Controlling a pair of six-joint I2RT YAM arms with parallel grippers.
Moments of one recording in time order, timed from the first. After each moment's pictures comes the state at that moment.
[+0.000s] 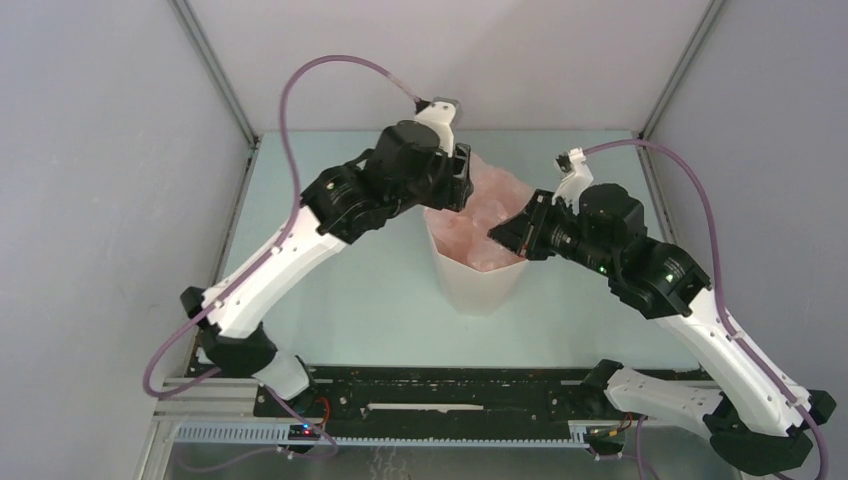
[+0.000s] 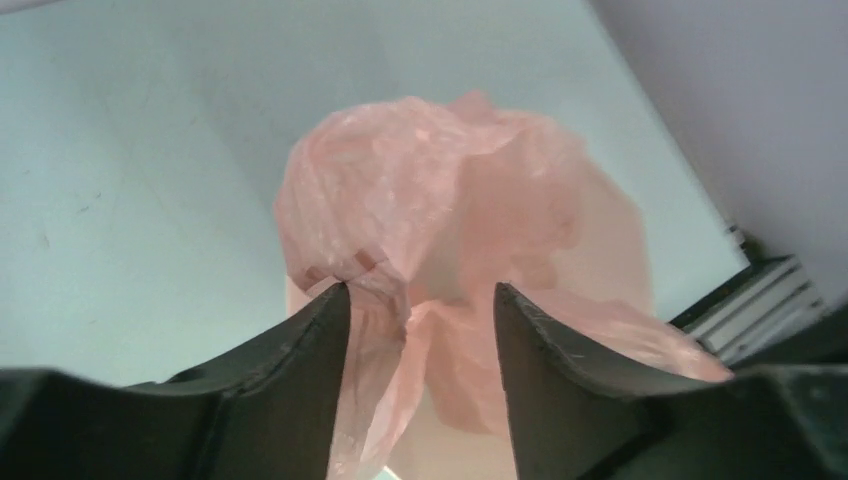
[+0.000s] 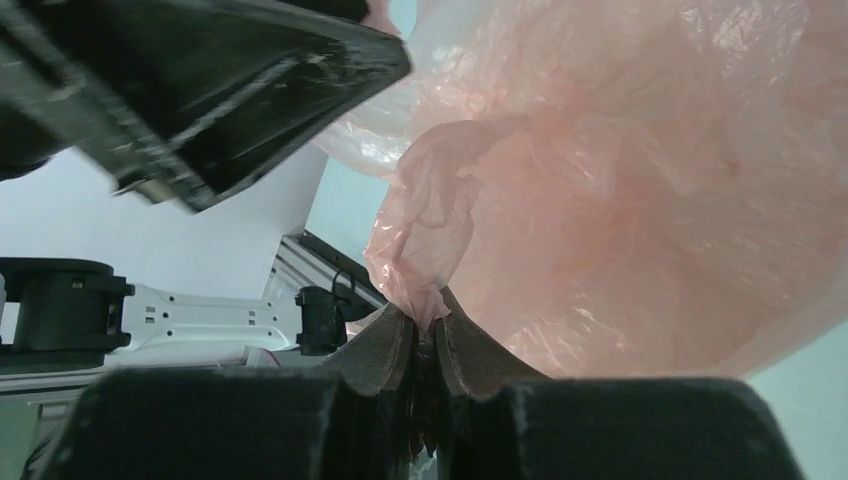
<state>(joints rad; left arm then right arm) -0.94 1.52 1.95 -0.85 -0.27 -0.40 0.75 0.97 1.33 -0.69 -0.04 0.75</state>
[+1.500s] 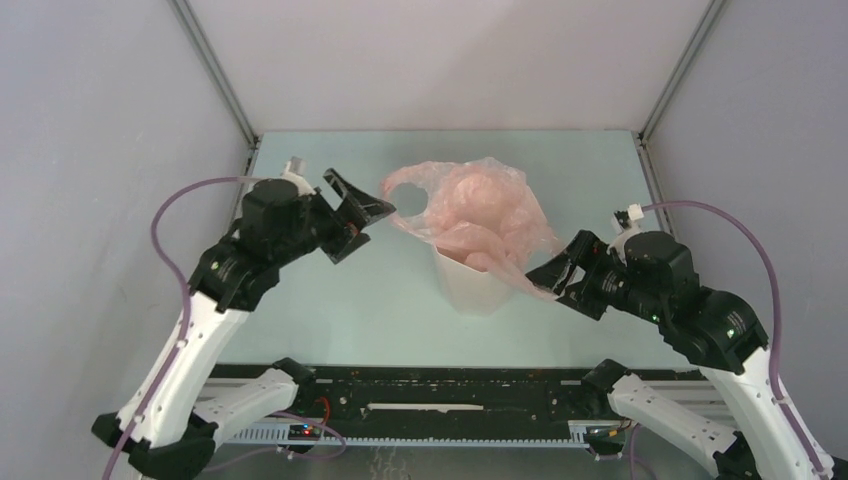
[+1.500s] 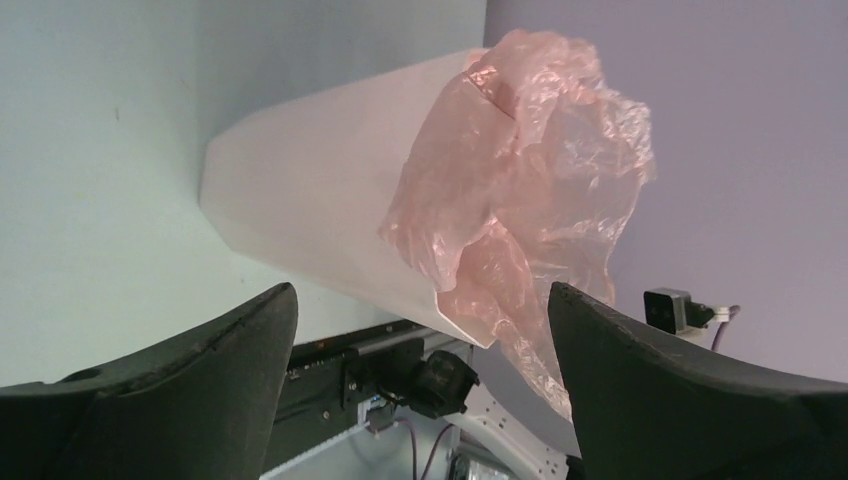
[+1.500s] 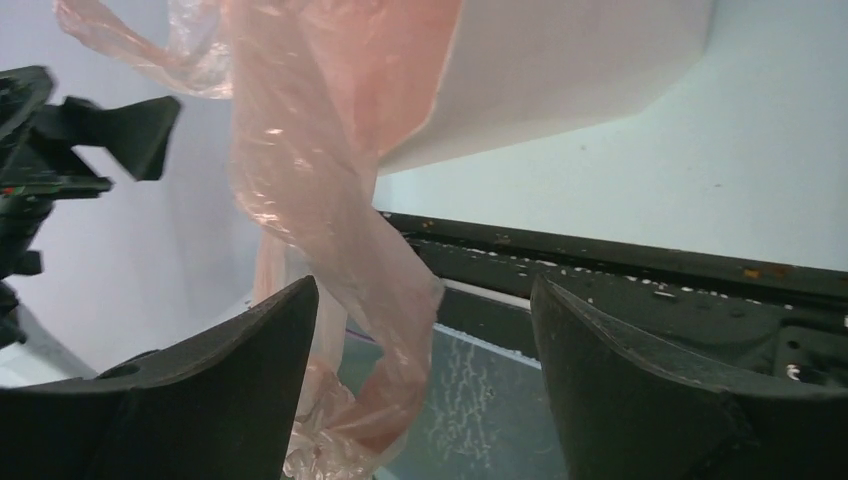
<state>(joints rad) -0.49 0.92 1.30 -0.81 0.12 -1.10 0.62 0.71 1.24 -1.13 -0.07 1.01</state>
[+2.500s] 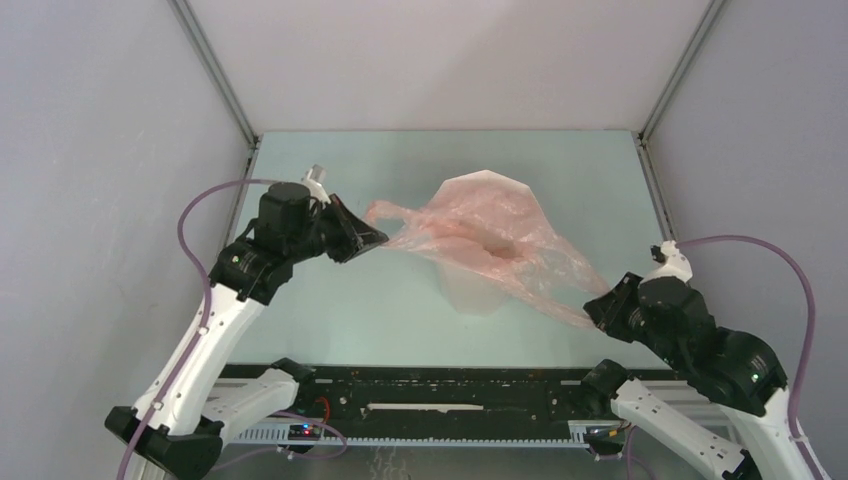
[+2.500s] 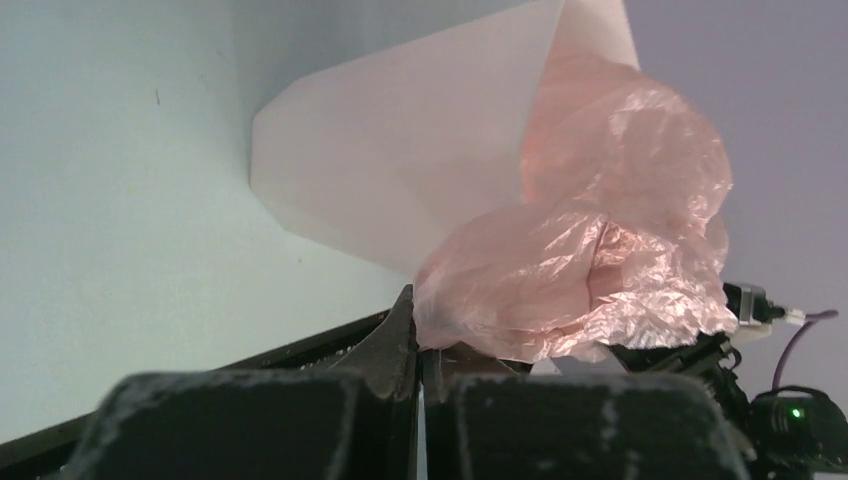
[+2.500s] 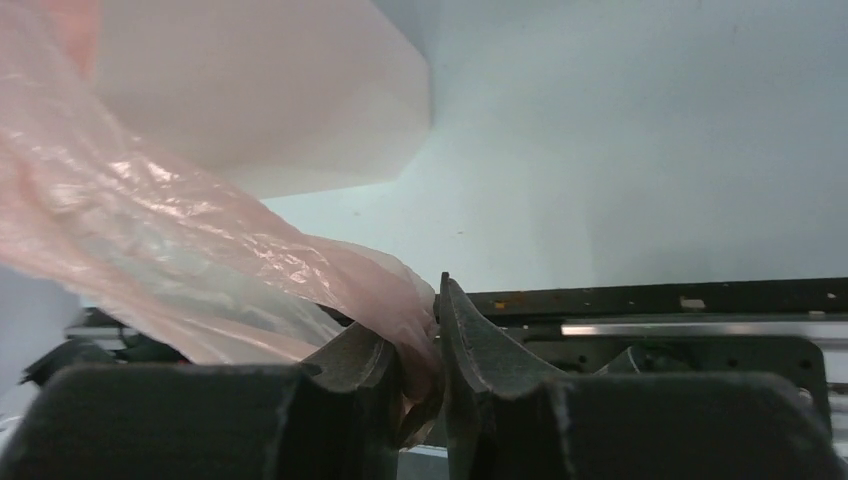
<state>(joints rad) -0.43 0.97 1.19 -0.74 0.28 -0.95 0.68 0.49 1.13 -1.32 0.33 0.88</state>
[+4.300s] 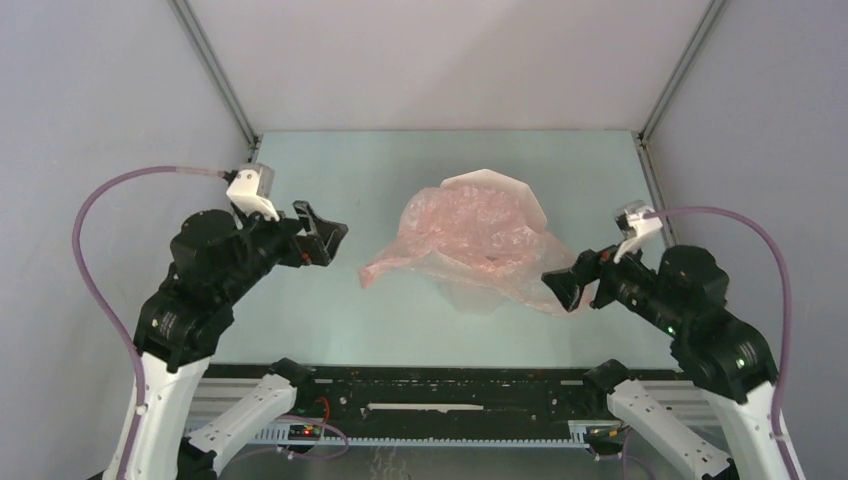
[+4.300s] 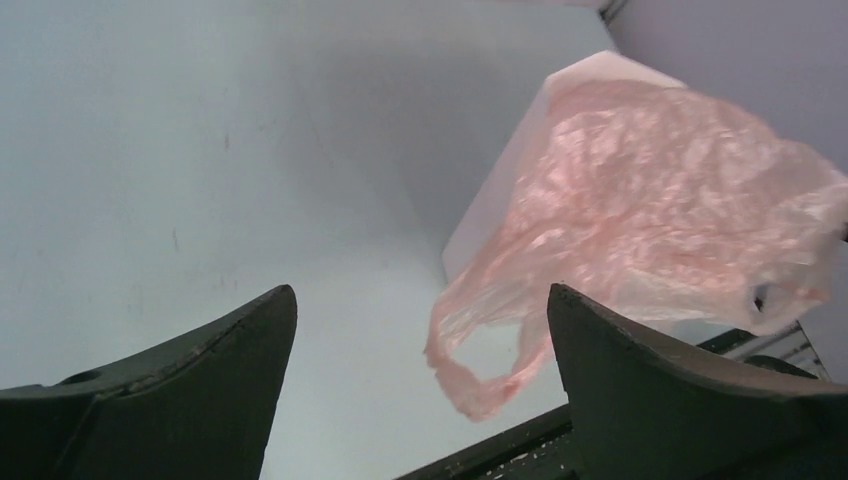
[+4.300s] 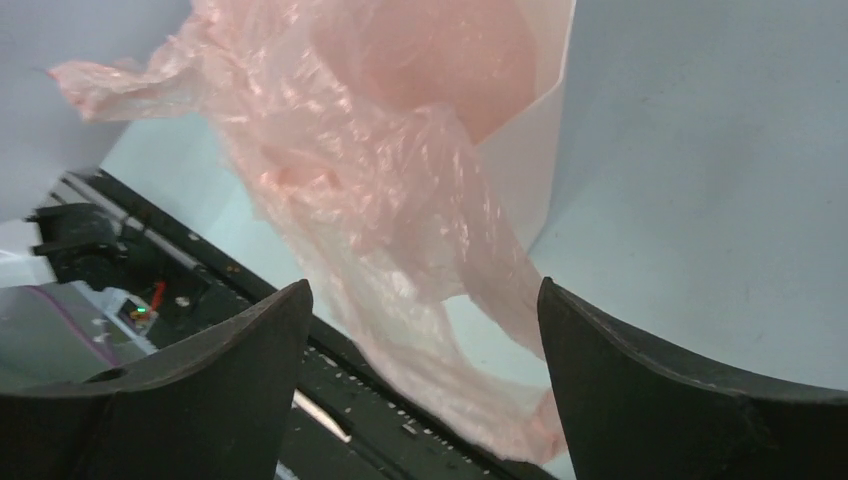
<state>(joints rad) -0.41 0.74 1.32 -0.89 -0.01 -0.36 0.46 0.55 1.16 -0.94 -0.17 0.27</state>
